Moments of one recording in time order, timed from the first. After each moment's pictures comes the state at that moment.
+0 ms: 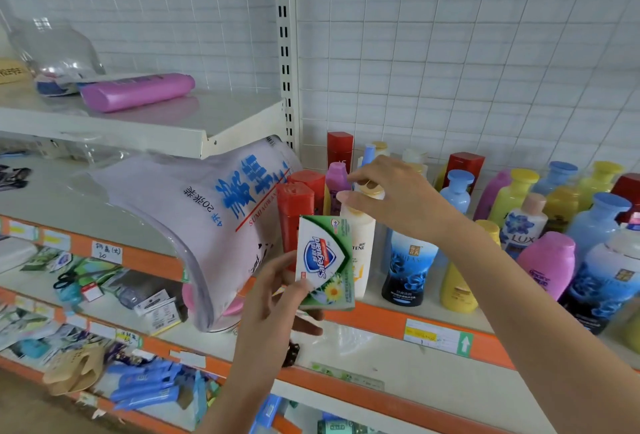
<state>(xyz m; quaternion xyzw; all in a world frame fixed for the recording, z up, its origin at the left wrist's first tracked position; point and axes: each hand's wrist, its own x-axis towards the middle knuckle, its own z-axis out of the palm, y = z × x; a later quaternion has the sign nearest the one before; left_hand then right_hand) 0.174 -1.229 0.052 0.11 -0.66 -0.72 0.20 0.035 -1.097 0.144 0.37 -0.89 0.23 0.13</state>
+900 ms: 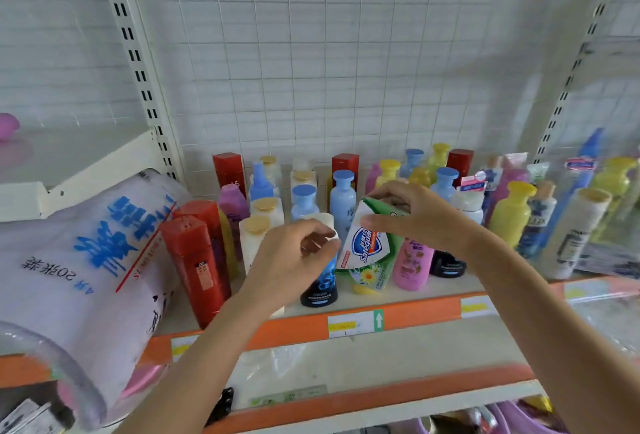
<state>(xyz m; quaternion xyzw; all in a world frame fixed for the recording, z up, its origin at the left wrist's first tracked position) 0.077 -1.169 0.094 -0.21 -0.86 -0.44 0.13 0.074 -0.970 0.140 0.14 -0.91 0.40 0.05</state>
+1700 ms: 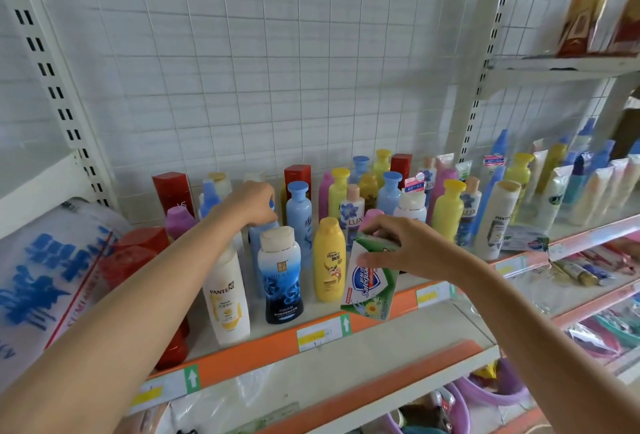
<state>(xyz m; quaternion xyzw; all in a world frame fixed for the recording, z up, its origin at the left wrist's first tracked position) -0.061 -1.152 0.129 -0.20 -0.97 -0.10 0.01 0.105 -0.943 0.119 0.05 -0.95 0.32 0.03</state>
